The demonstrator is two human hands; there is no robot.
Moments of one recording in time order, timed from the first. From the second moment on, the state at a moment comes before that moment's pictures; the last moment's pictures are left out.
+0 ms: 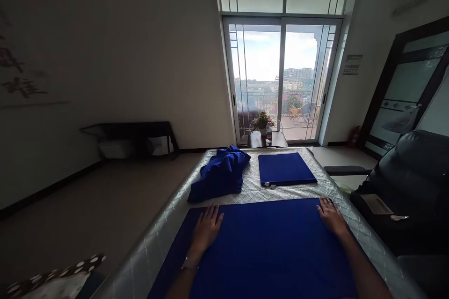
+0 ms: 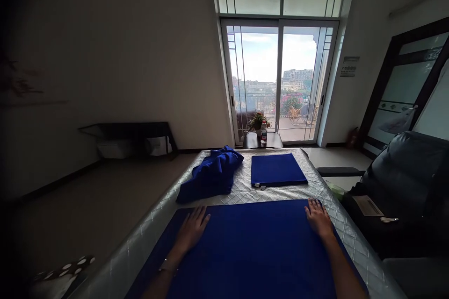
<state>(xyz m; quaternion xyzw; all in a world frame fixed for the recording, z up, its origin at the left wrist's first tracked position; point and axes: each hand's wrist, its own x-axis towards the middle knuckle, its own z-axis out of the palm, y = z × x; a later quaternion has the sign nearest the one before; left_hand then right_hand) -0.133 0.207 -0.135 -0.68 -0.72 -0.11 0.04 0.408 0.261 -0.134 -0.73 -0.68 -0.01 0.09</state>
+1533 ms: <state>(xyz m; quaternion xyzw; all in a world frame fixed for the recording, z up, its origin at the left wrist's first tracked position) 0.047 0.217 -0.117 -0.80 -0.57 -0.19 -0.02 0.190 0.221 -0.109 -0.54 -0.83 0.10 0.11</state>
